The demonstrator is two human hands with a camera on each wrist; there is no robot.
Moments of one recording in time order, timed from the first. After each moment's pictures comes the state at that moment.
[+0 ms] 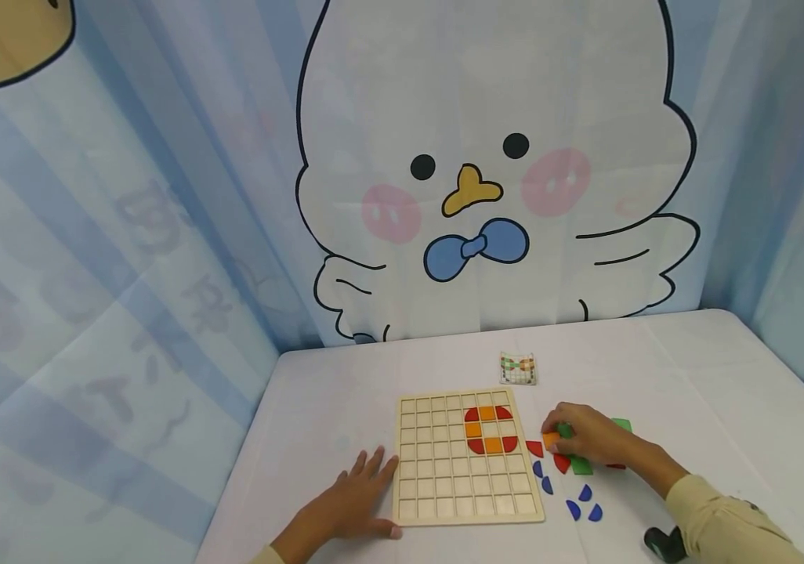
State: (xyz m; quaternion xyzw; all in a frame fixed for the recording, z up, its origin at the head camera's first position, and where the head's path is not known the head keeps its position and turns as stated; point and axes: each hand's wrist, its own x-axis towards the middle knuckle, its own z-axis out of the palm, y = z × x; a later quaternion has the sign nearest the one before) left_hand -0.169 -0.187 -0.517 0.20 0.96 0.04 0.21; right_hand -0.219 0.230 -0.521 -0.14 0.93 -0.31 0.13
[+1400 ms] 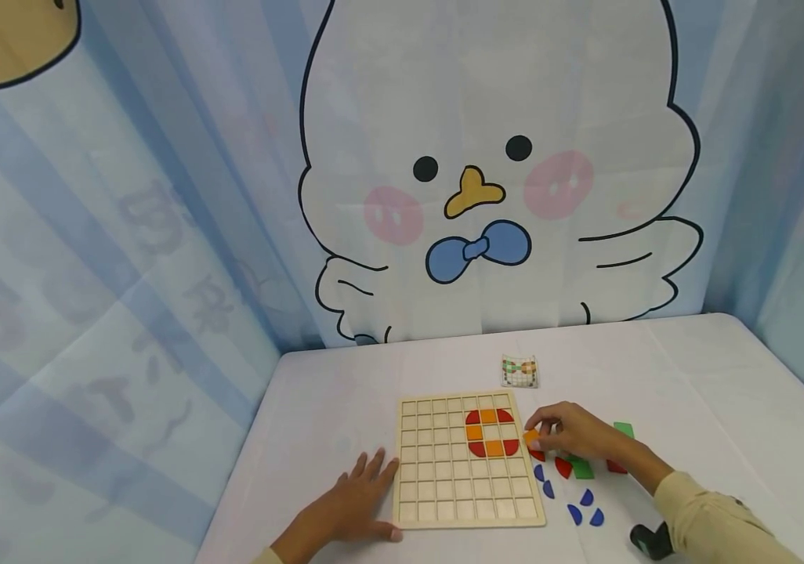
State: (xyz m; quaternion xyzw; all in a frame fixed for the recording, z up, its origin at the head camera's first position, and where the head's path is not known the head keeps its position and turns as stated) left_hand -0.165 -0.185 -0.510 0.20 0.96 0.04 0.22; right_hand -0.229 0.220 -0.520 -0.22 0.87 -0.42 0.15
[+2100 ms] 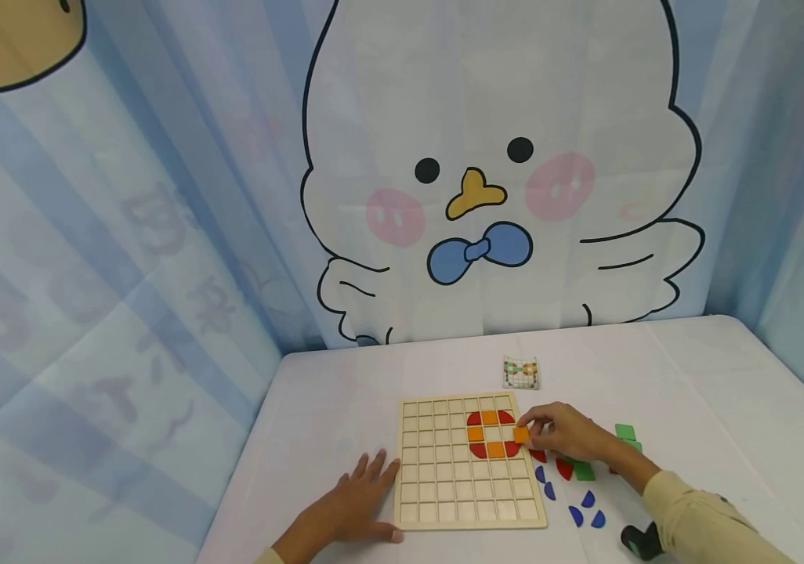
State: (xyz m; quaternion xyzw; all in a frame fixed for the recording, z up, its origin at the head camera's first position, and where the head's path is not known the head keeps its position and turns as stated) left_hand -0.167 -0.187 -0.514 0.20 0.95 0.04 0.22; right_hand -0.232 0.206 -0.525 -0.20 0.87 -0.43 0.14
